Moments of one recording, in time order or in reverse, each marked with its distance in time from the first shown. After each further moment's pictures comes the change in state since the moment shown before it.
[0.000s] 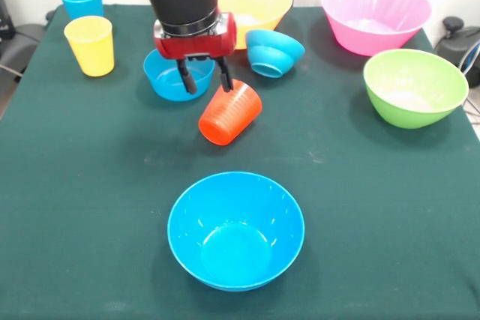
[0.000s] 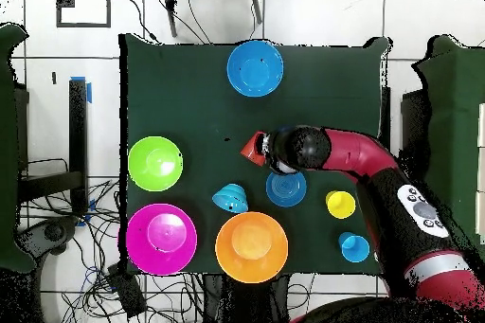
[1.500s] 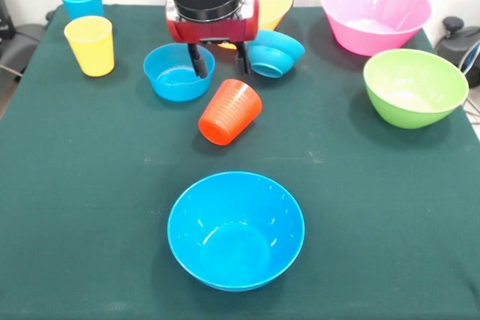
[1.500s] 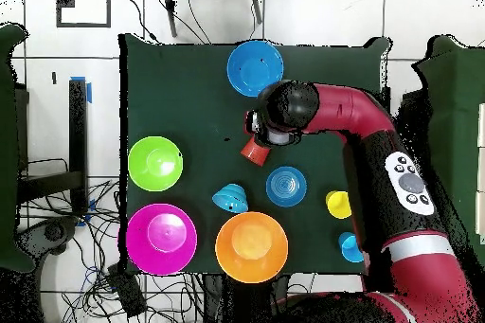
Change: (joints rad) arm 0.138 -0.043 -0.022 -0.221 0.044 0.340 0.000
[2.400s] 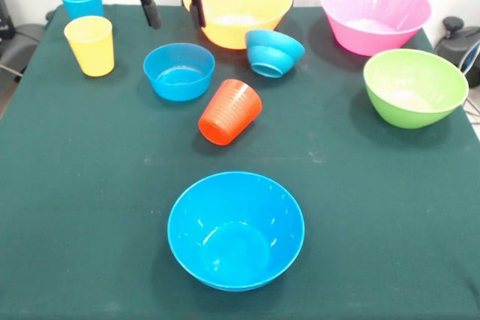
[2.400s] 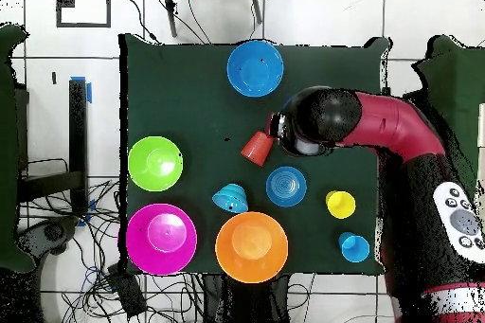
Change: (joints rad) arm -0.087 -0.162 0.000 0.108 0.037 0.005 0.000
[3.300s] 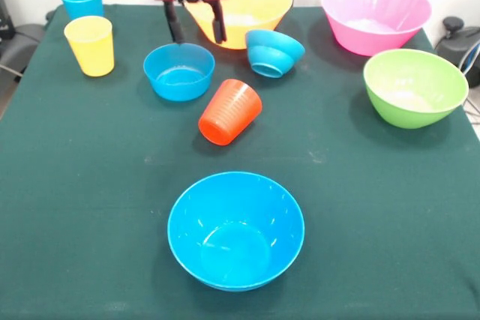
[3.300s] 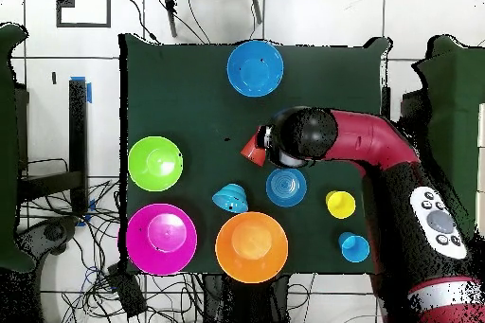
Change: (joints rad) arm 0.027 0.025 -0.019 0.092 -0.020 -0.164 0.000
